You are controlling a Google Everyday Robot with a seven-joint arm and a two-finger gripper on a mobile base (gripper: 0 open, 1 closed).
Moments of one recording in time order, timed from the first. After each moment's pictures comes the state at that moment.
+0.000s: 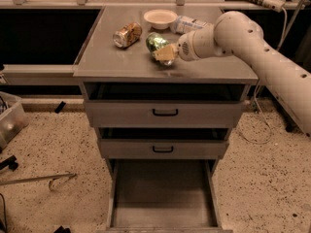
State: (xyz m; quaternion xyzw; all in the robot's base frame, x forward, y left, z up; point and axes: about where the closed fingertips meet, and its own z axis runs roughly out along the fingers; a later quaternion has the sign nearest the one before) arm 0.761 -0.053 0.860 -0.27 0.83 0.23 0.44
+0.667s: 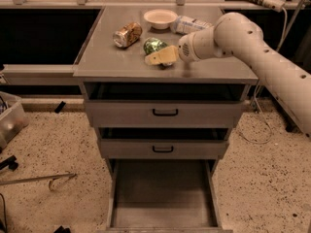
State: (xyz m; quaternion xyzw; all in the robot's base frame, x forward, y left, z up) arm 0.761 -0.053 0.860 -0.27 0.83 0.23 0.44
